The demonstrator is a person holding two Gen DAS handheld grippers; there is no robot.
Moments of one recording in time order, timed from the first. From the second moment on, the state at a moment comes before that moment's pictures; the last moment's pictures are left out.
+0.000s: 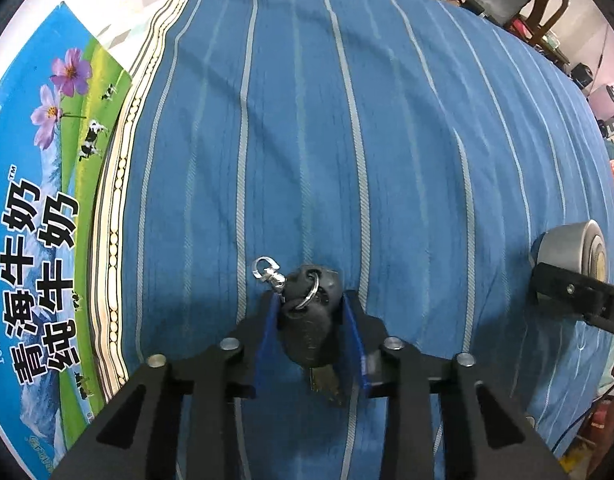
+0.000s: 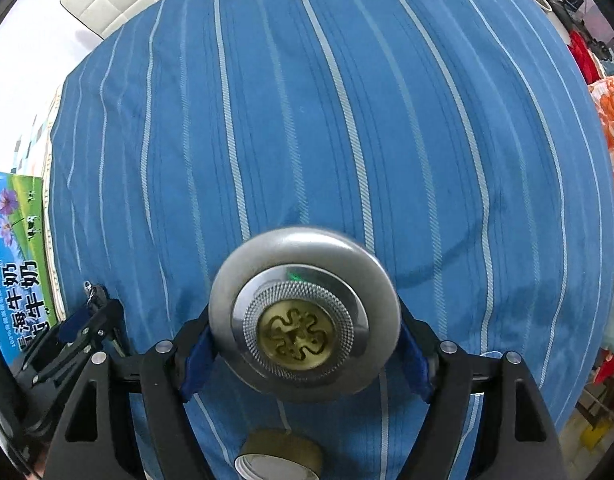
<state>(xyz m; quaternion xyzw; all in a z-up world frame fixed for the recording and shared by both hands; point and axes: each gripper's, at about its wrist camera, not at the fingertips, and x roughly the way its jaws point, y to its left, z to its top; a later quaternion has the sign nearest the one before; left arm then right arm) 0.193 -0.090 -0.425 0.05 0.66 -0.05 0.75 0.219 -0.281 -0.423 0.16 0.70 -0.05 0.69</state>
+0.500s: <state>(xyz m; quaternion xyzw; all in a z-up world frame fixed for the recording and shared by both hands) 0.183 -0.055 -0.352 0.06 0.64 -0.06 0.76 0.219 -0.236 -0.414 0.11 0.69 -0.08 0.71</state>
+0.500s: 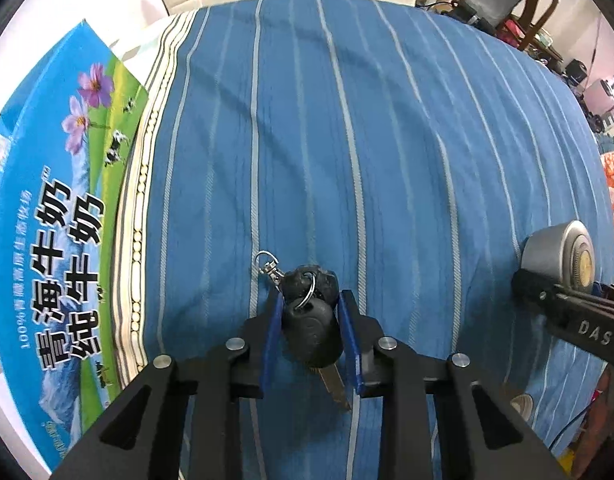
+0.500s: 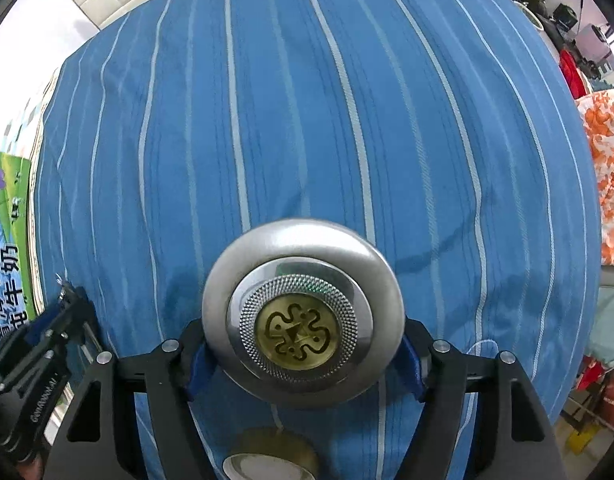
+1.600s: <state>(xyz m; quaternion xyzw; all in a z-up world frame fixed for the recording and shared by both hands) 0.138 -0.014 -0.201 0.06 0.55 -0.11 0.83 0.149 -0.223 -0.277 0.13 0.62 -0.04 0.77</state>
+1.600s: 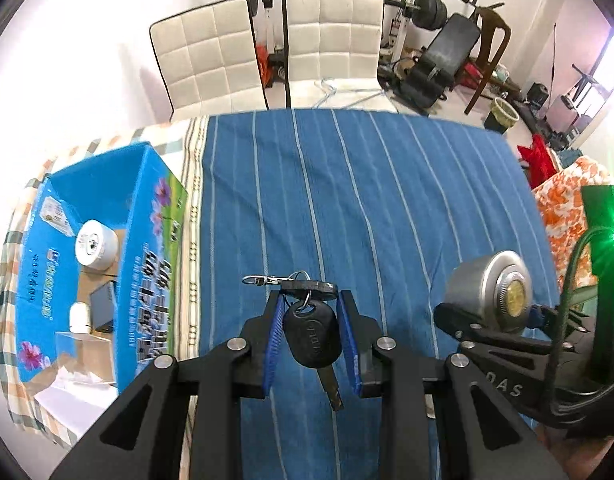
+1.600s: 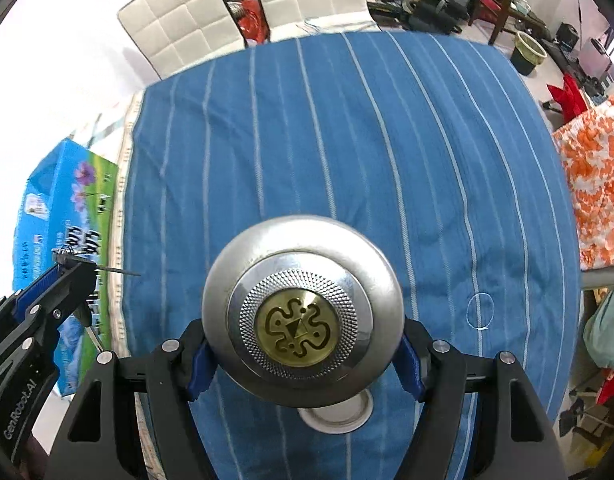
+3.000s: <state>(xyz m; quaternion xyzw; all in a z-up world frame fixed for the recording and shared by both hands) 0.263 0.297 -0.296 0.01 0.62 -0.02 0.78 0.302 0.124 -0.252 0.18 0.64 0.10 0.74</state>
